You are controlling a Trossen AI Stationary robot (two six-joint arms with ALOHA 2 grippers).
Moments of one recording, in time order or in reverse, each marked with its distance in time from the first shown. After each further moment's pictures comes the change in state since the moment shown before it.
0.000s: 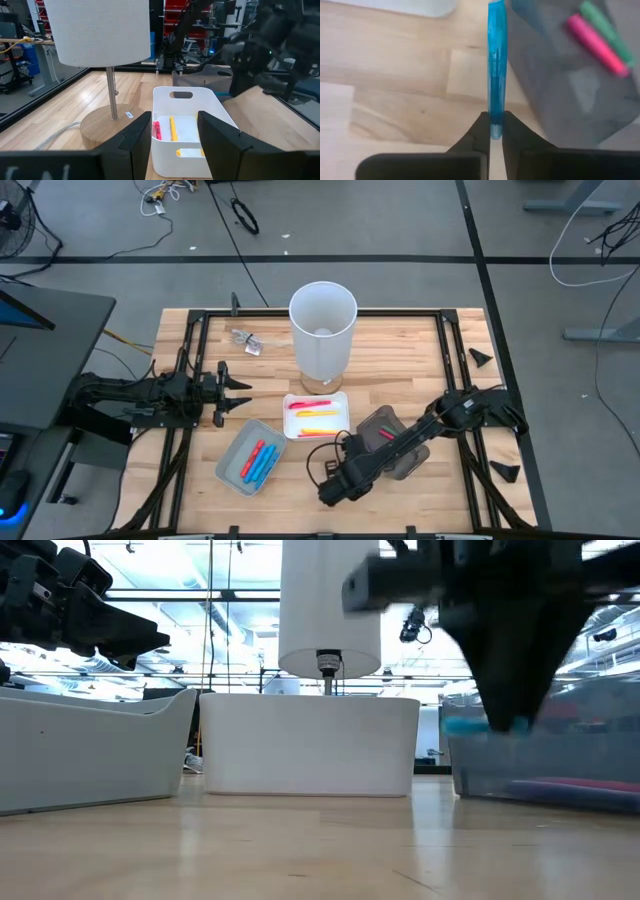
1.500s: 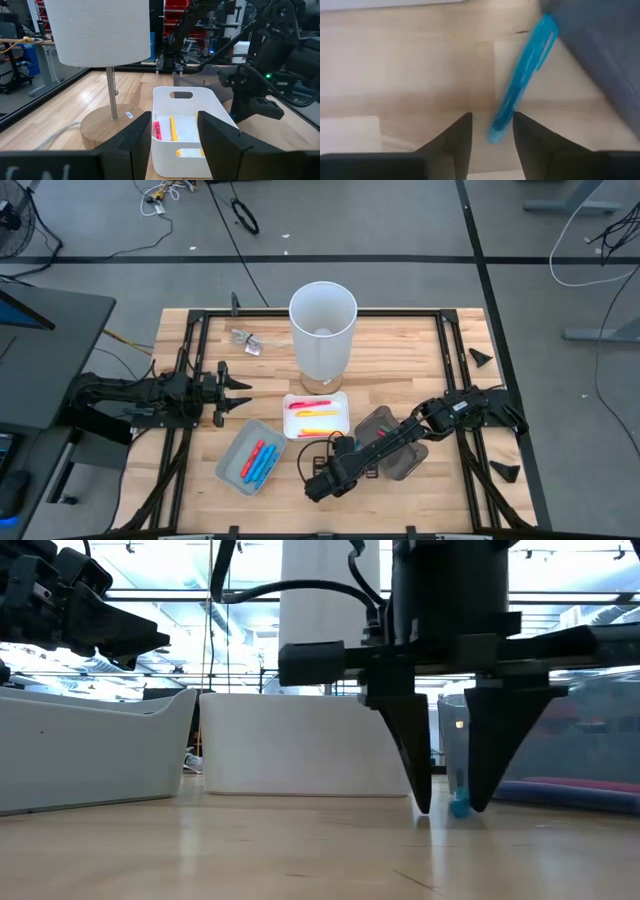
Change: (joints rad) left arm 0.000 0.000 0.000 0.000 0.000 0.000; right arm -0.046 0.110 0.035 0.156 -0.015 0.133
